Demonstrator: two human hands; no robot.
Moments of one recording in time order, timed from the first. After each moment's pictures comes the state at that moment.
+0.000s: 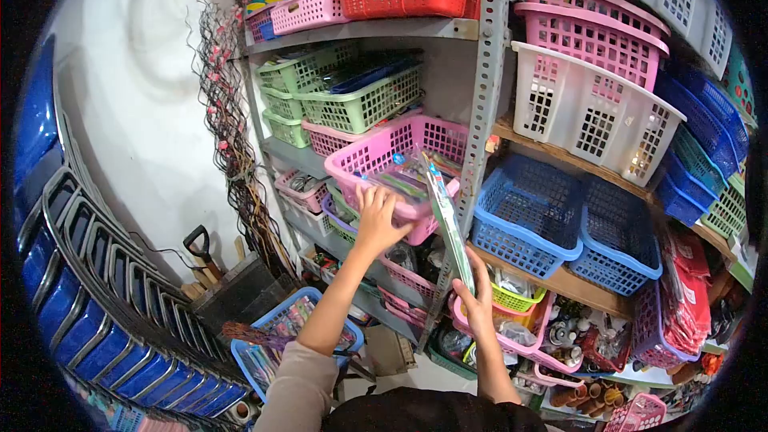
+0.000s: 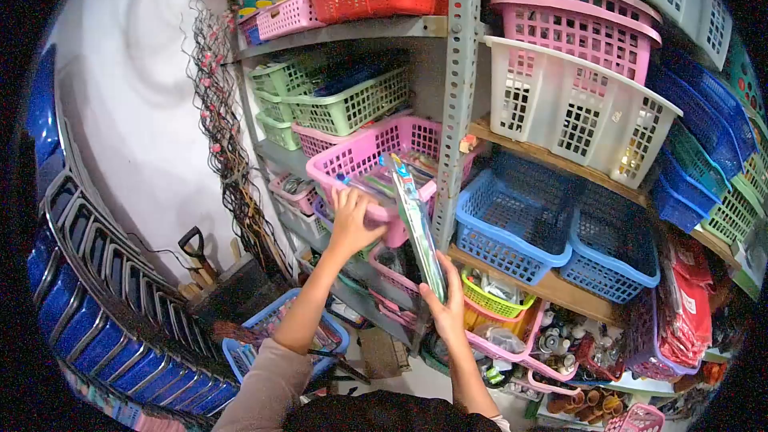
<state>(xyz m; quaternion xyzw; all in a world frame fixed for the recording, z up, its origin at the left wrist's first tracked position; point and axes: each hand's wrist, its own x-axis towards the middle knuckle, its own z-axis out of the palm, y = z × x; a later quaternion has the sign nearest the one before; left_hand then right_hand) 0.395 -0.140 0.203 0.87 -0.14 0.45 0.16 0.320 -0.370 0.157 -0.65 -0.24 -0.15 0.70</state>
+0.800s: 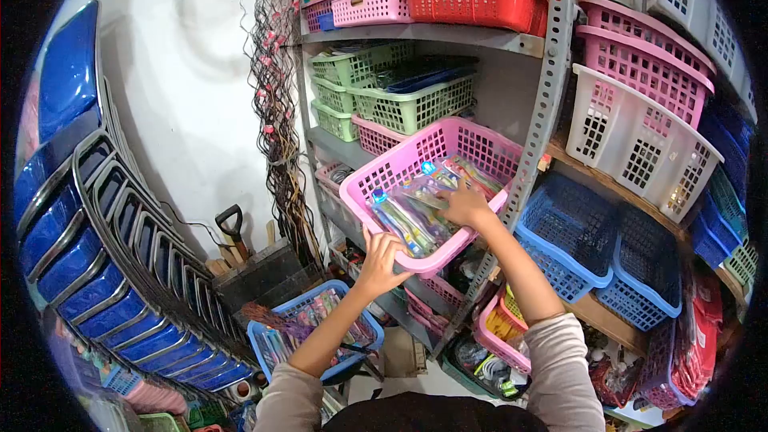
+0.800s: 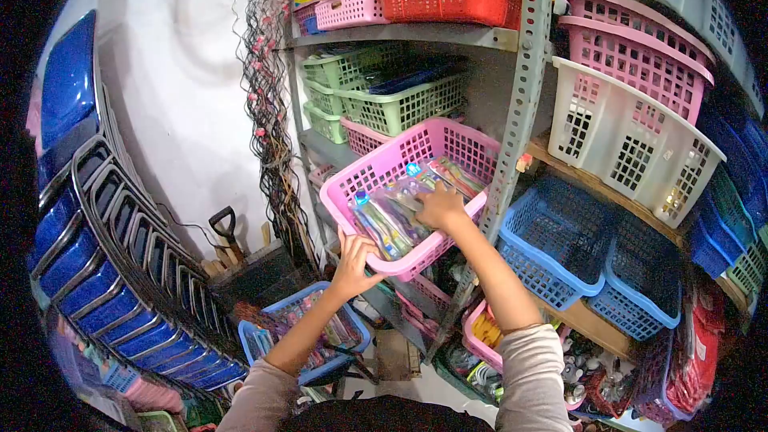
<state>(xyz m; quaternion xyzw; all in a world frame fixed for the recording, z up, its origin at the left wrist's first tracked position) 0.320 -0.090 0.143 0.87 -0.15 0.44 0.19 0.480 -0.242 0.252 -0.93 -0.35 -0.06 0.01</state>
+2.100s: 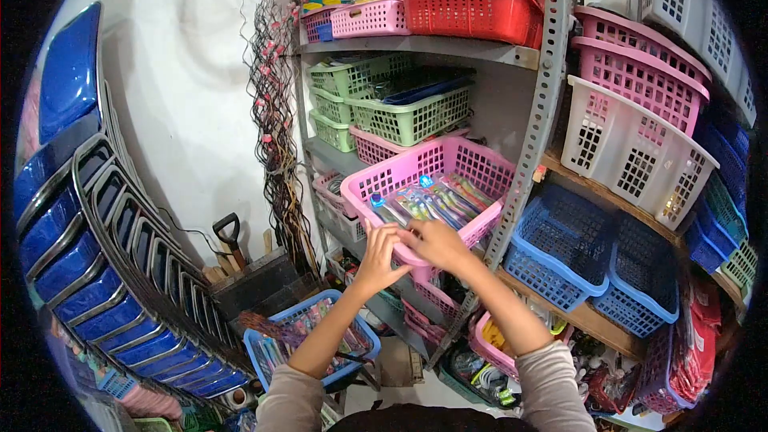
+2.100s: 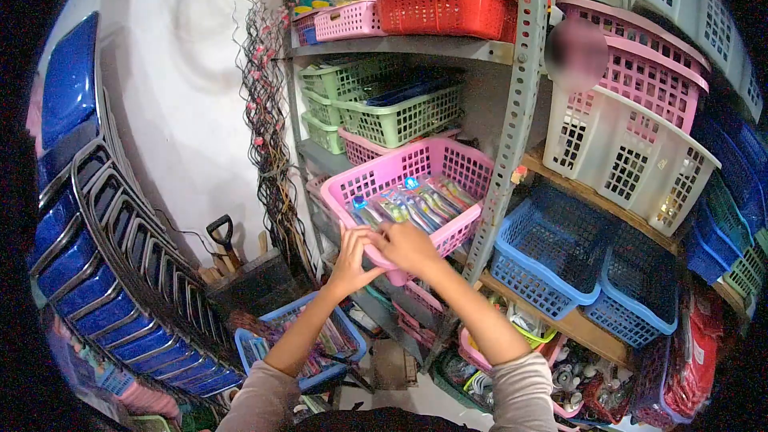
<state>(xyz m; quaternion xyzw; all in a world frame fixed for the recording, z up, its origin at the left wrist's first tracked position) 0.331 -0.090 0.174 0.86 -0.17 0.43 0.21 0.401 -0.236 0.255 -0.83 -0.49 -0.04 0.26</state>
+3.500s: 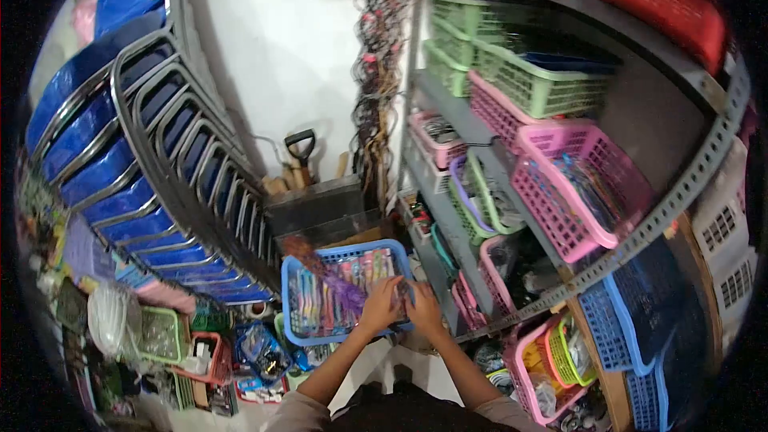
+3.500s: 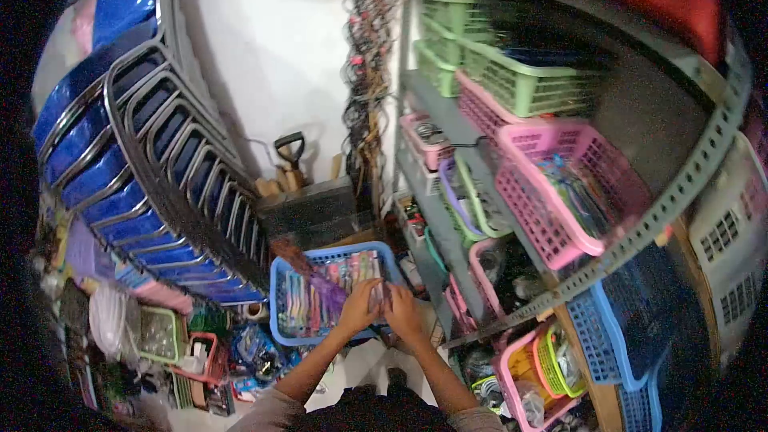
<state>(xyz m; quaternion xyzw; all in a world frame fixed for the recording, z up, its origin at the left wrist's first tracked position) 0.214 -0.060 -0.029 0.88 0.21 0.31 0.31 0.328 -0.148 -0.041 -0.75 -0.53 0.02 0.40</state>
